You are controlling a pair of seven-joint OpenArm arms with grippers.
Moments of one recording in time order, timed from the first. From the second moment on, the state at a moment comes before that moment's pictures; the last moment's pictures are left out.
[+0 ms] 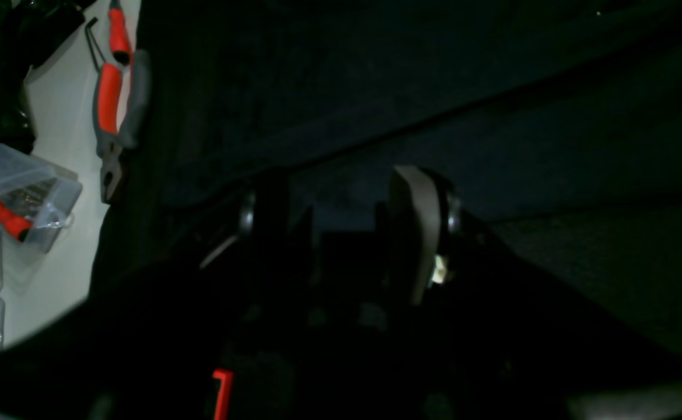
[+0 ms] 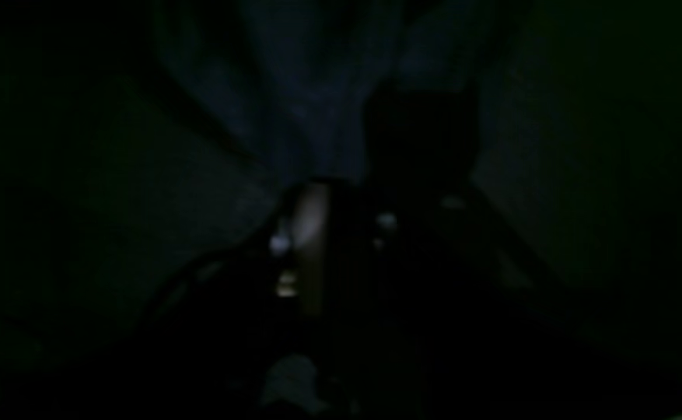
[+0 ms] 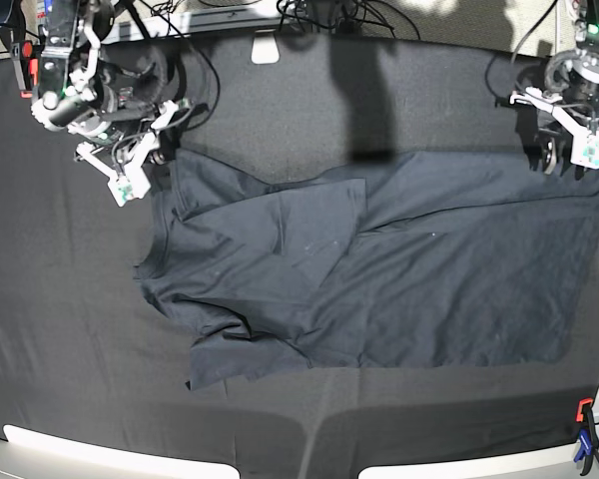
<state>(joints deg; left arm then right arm) 34.1 -14.9 -21.2 110.1 -2.4 -16.1 13.7 -17.6 12.9 15.5 102.6 19.2 35.4 -53.8</state>
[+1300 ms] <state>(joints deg) 34.1 -14.9 -21.2 110.1 -2.4 -16.1 13.7 -15.3 13.1 19.5 100.6 11.3 28.7 -52.1</state>
